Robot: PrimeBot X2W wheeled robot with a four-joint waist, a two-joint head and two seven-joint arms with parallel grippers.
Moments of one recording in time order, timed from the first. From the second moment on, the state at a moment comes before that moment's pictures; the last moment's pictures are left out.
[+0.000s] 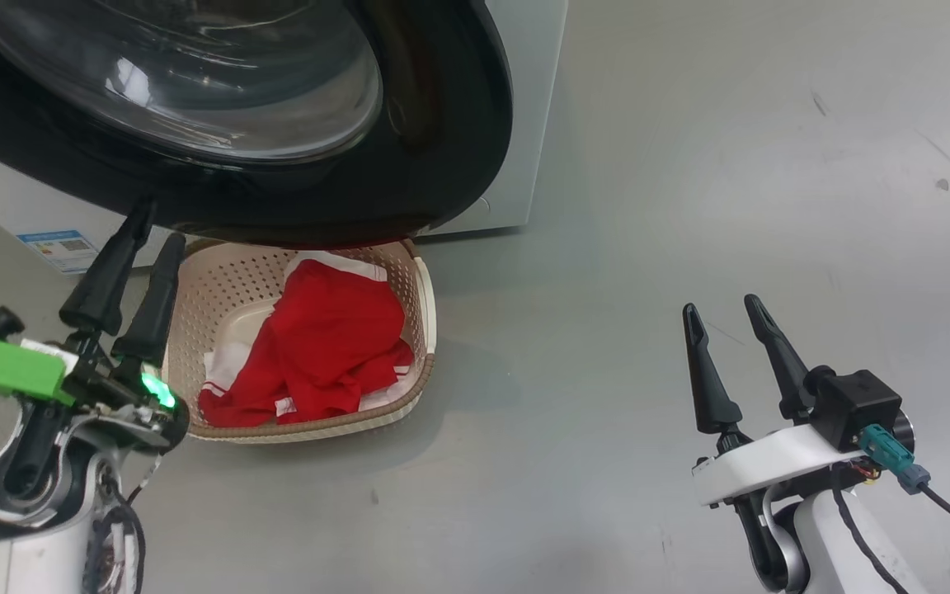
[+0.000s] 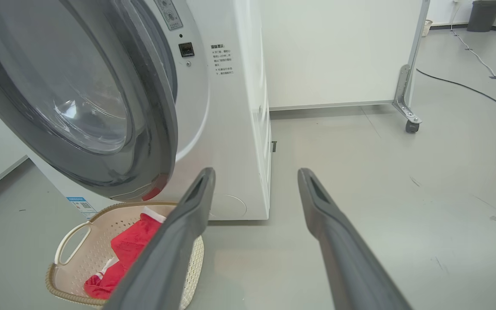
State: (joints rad) left arm -0.36 0.07 0.07 0.18 -1.85 -0.12 0.45; right arm -0.13 -0.05 0.22 0.18 0.31 0.03 -0.25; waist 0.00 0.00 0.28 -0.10
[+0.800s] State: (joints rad) left arm 0.04 0.13 0.05 -0.05 -1.21 -0.12 0.10; right arm -0.02 -0.05 0.20 0.22 0.29 0.03 -0.25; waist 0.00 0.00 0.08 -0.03
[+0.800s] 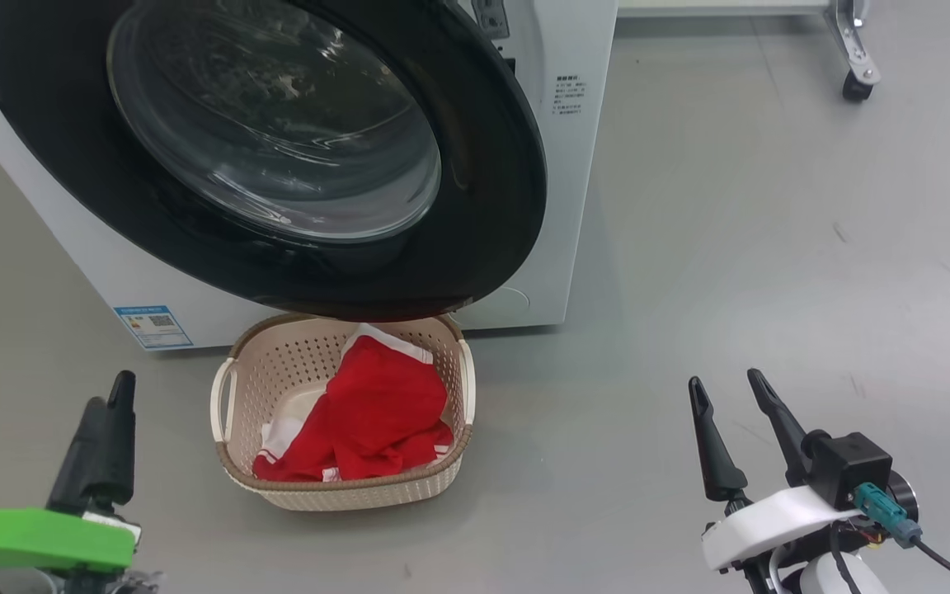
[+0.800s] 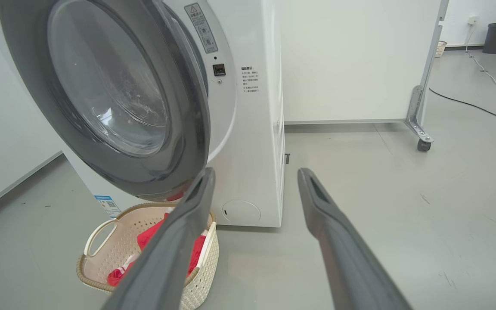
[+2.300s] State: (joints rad) left arm 0.25 0.18 -0.17 -0.01 -0.42 0.10 -0.19; right arm 0.11 -0.05 0.19 0.21 0.26 0.02 -0.25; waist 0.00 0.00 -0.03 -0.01
